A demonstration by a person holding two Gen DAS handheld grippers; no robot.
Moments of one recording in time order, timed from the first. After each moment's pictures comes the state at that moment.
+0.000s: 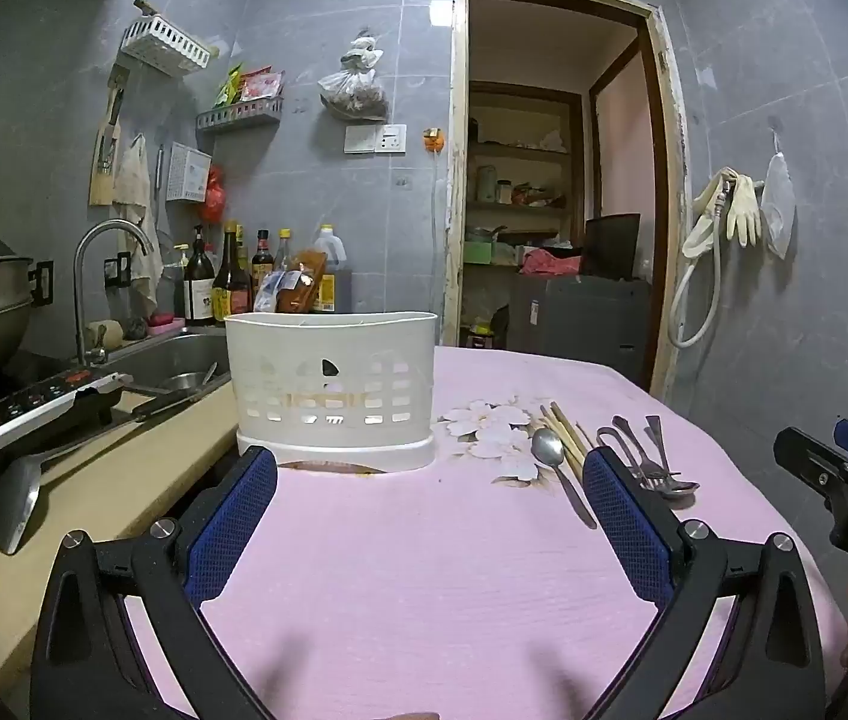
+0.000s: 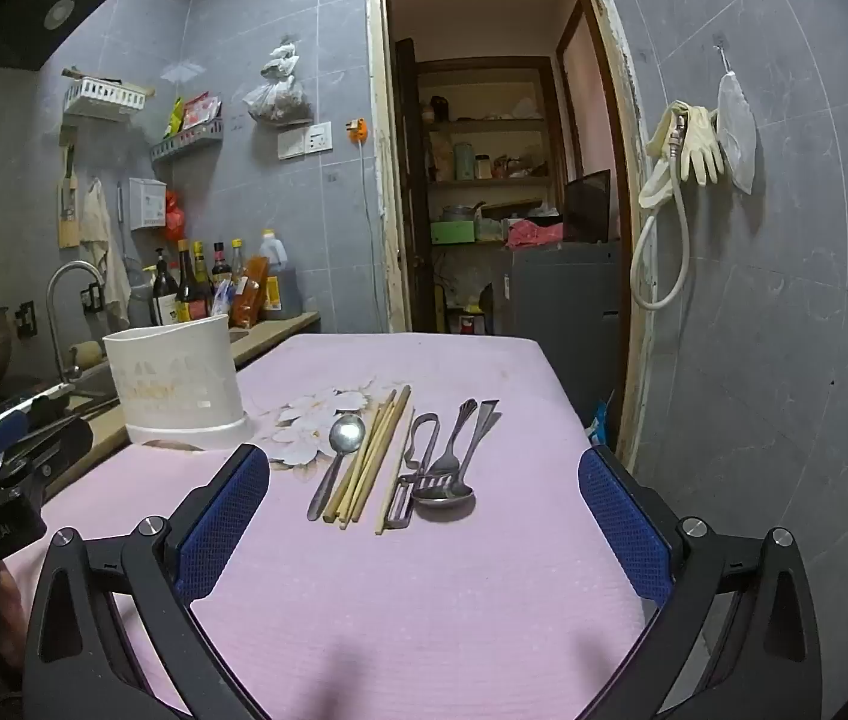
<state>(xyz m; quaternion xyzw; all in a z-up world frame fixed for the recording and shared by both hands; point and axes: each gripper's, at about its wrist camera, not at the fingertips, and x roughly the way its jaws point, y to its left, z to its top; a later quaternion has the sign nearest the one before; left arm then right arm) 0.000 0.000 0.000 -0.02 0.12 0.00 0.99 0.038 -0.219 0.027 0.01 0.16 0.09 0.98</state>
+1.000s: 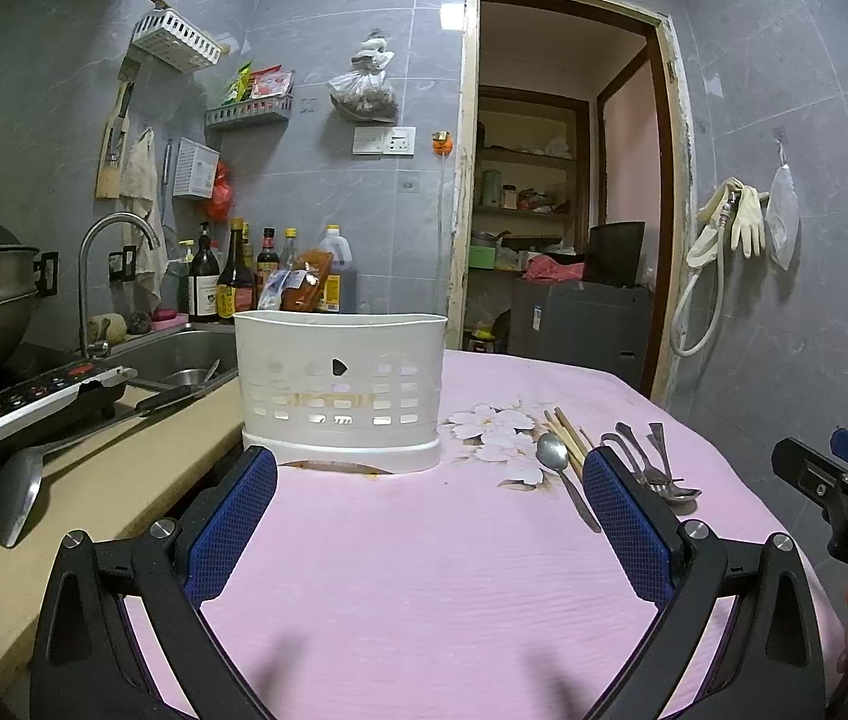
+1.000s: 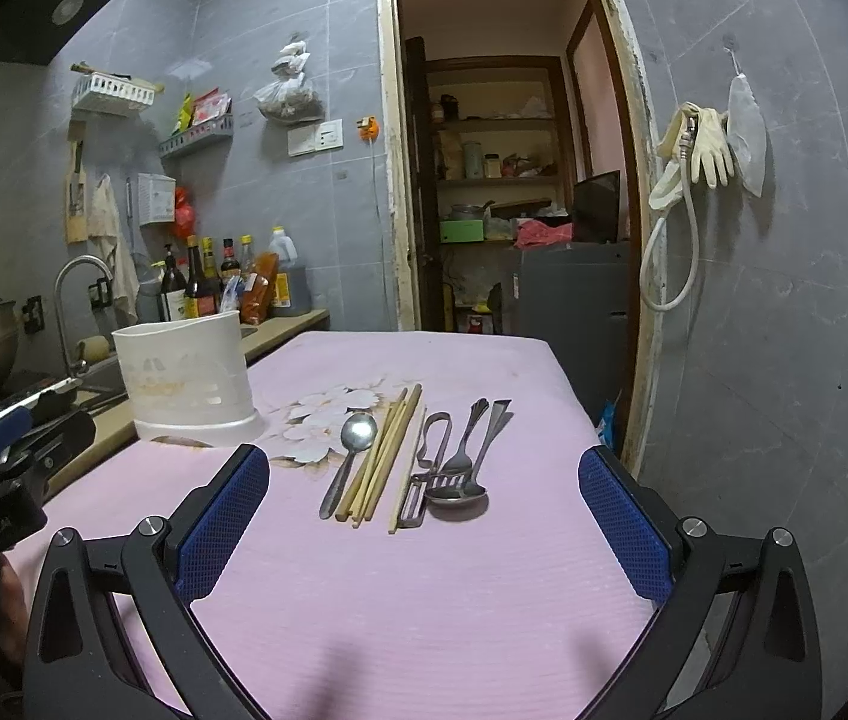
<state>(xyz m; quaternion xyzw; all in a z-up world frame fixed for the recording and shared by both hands) -0.003 0.007 0.000 -0.03 0.12 0.01 0.99 0.036 -0.211 0.029 0.01 0.16 0.10 0.98</state>
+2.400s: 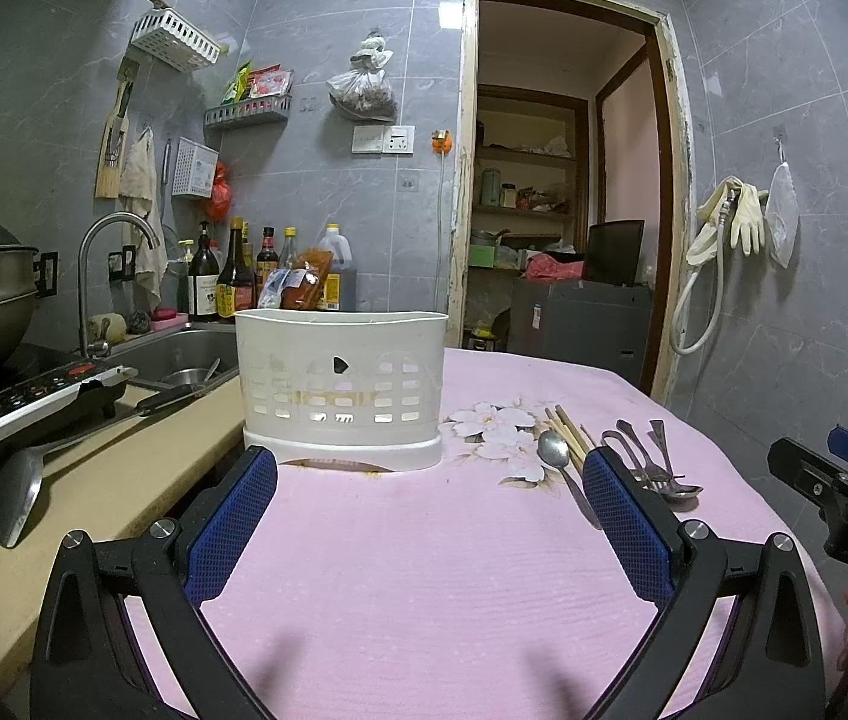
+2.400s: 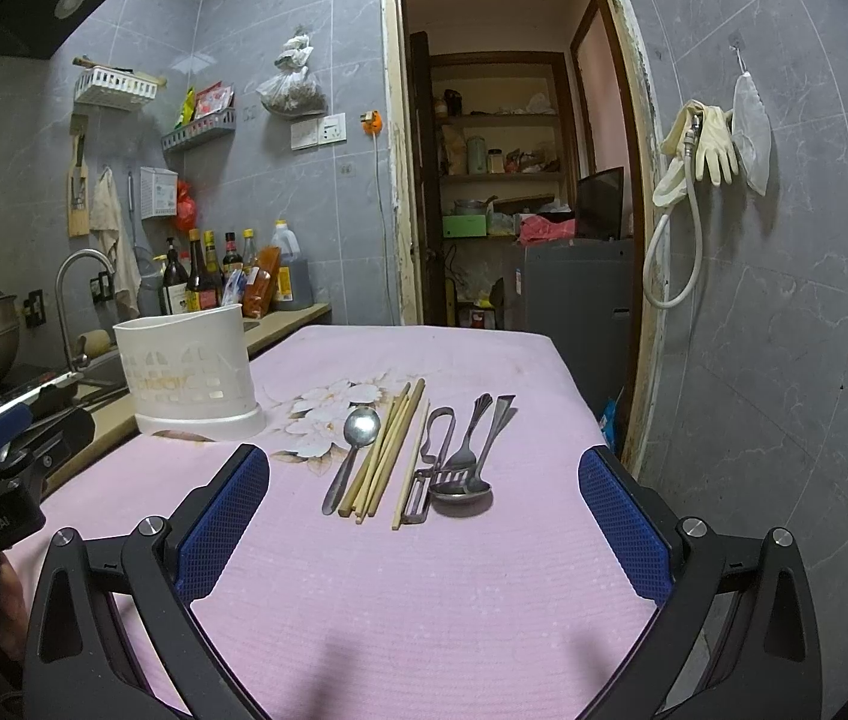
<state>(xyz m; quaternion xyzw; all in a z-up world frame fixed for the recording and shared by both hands) -0.004 0.009 -0.001 -0.03 0.12 0.00 0.99 0.037 -0.209 0.027 0.00 0.16 0.10 0.98</state>
